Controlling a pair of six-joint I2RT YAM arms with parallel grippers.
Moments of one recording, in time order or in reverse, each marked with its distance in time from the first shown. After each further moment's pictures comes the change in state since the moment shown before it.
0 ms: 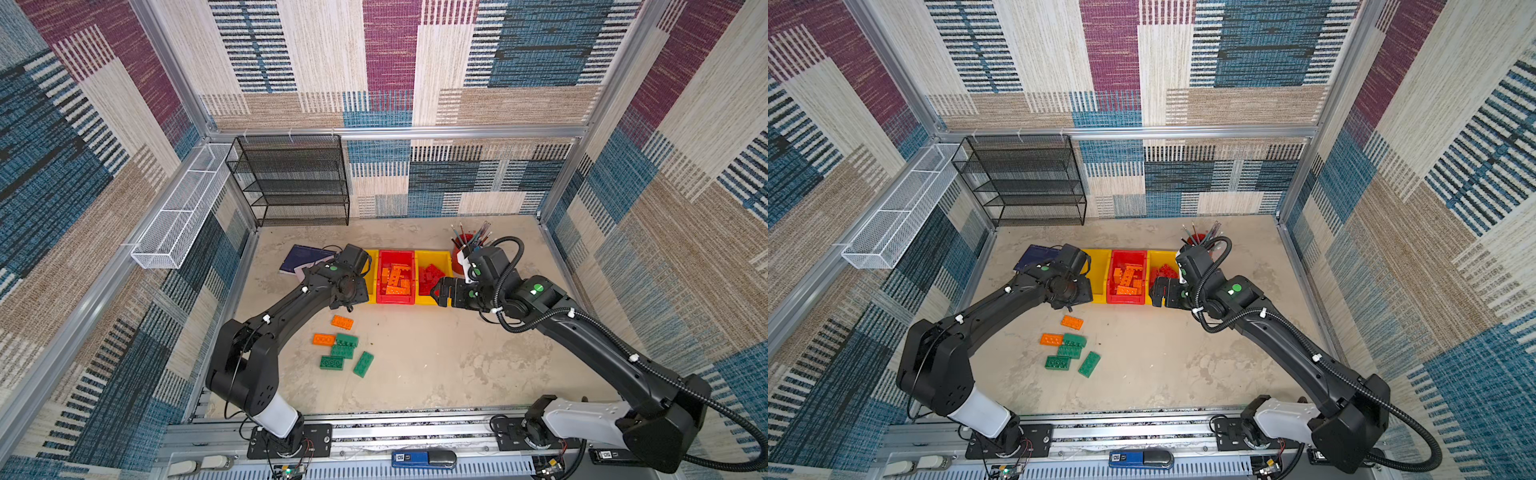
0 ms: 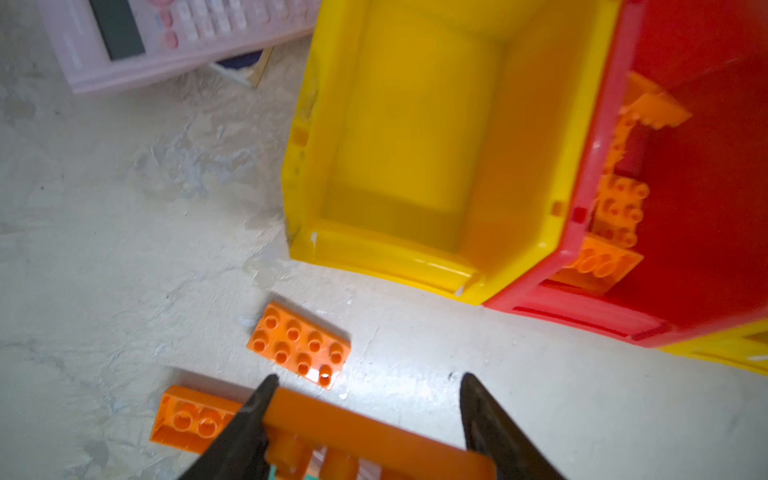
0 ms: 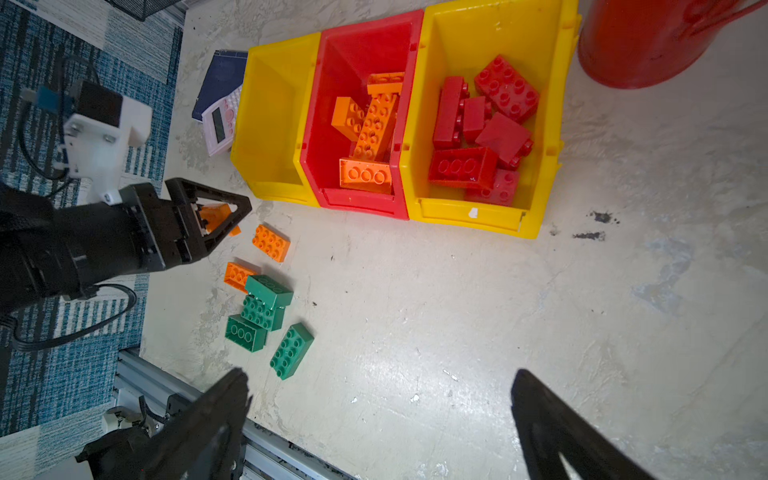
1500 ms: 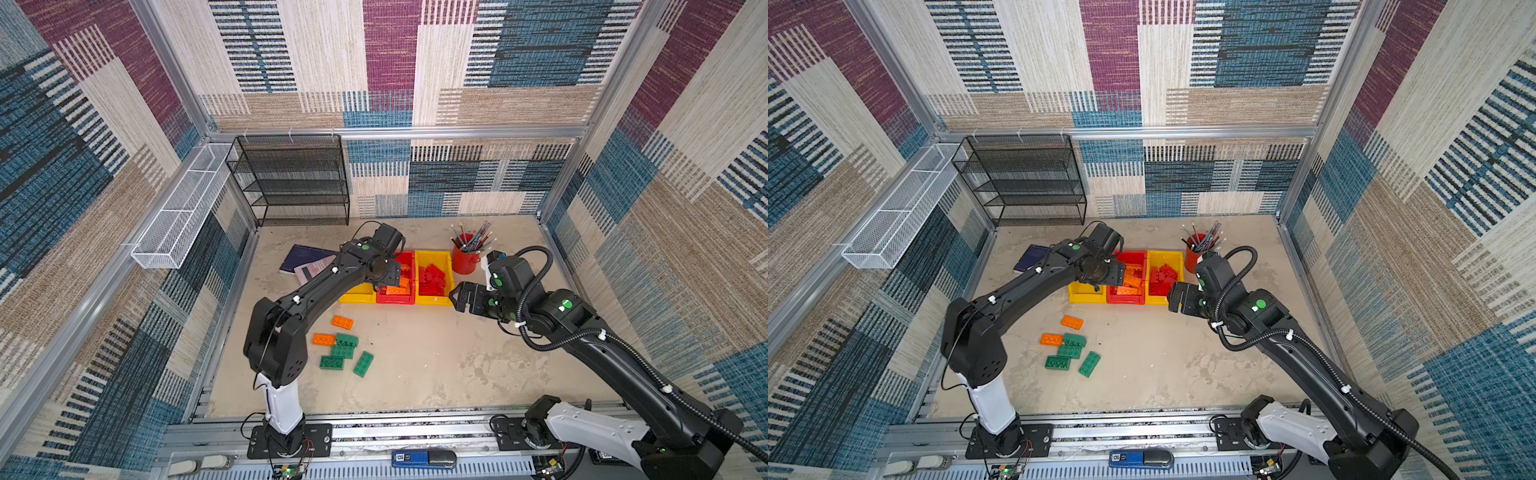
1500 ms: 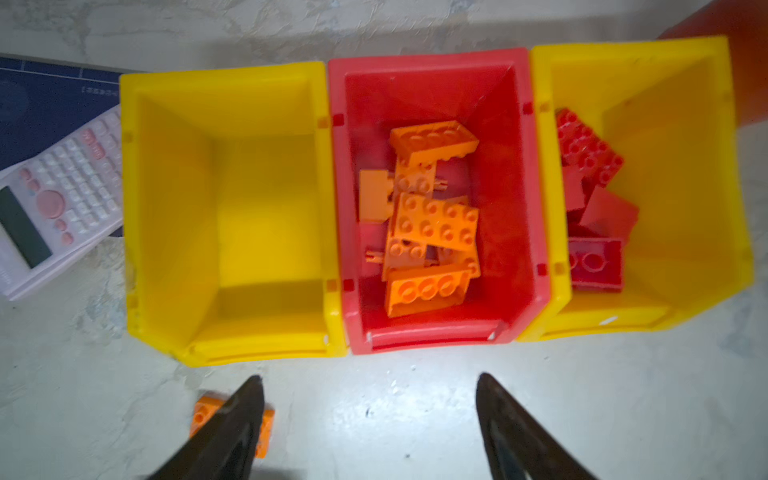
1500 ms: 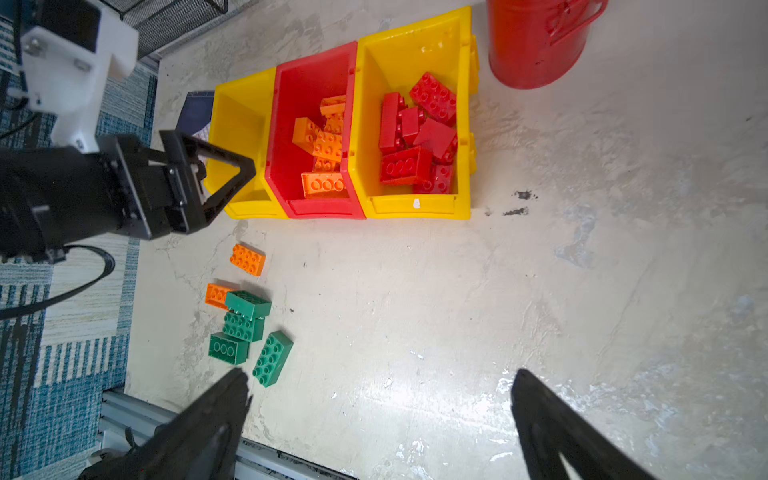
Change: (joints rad) left arm -0.114 0.147 0.256 -0.059 -0.035 0.214; right arm -0.026 -0.133 -0.047 -0.077 0.085 0.047
